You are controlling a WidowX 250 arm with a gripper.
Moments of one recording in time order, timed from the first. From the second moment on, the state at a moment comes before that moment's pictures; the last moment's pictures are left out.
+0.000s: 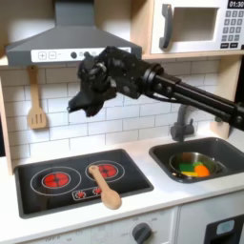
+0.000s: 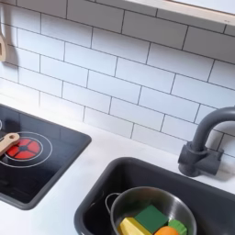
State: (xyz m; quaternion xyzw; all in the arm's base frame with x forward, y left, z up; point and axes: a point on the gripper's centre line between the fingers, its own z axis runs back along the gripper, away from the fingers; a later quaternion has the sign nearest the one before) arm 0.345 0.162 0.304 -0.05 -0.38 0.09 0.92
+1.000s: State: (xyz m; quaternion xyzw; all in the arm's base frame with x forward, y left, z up) arm 0.361 0.153 0.386 -0.09 -0.47 0.07 0.87
